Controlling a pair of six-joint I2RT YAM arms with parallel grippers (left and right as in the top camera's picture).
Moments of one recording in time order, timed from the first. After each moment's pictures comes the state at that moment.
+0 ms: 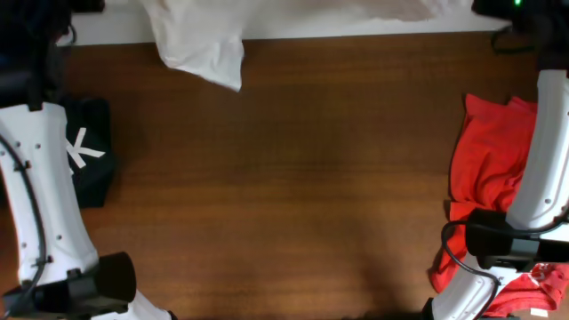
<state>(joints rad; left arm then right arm) 0.17 1.82 2.26 -0.66 0.28 -0.07 -0.16 1.99 2.62 -1.22 -0.14 0.12</state>
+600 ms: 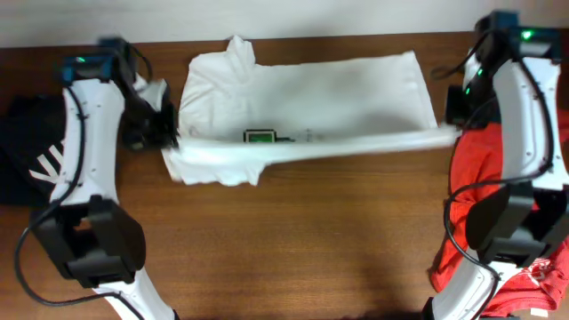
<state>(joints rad) 0.08 1.99 1.90 -1.53 0.26 -0.01 -0.17 2.02 2.03 -1.57 0.11 0.07</state>
